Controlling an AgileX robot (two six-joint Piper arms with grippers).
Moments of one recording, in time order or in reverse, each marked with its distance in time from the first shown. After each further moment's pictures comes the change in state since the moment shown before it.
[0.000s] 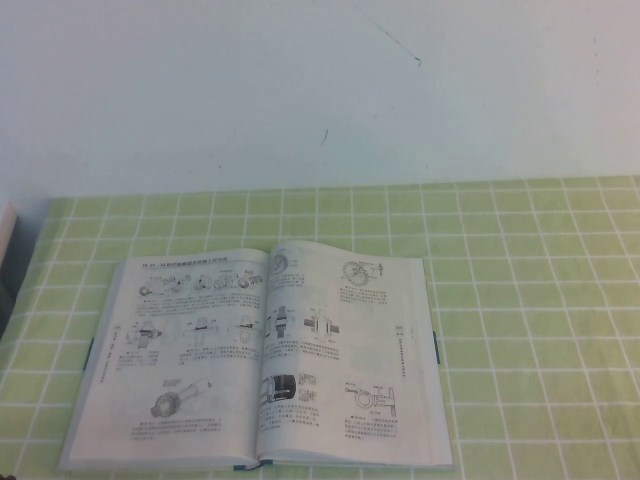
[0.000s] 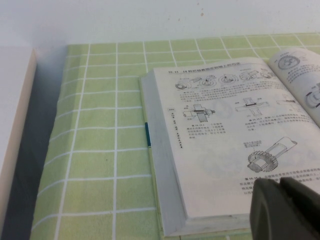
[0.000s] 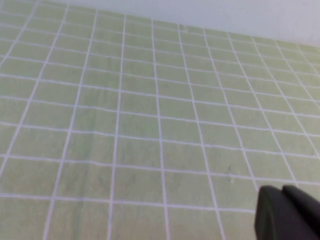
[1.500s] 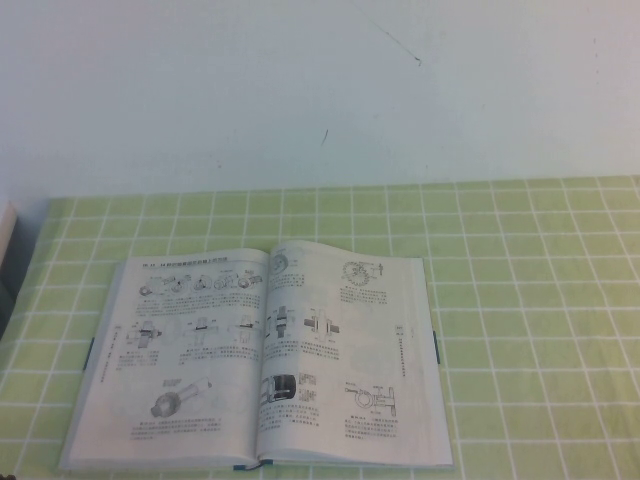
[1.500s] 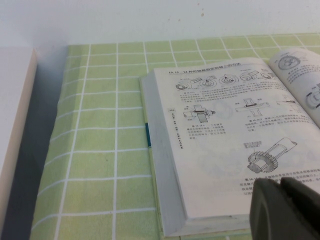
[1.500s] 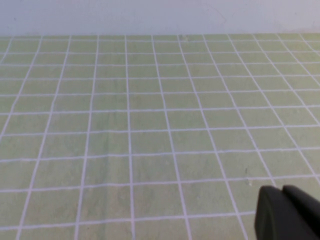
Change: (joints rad) right arm 0.000 -0.028 0.000 0.025 0.000 0.153; left arm 0.000 0.000 0.000 0.000 0.000 0.000
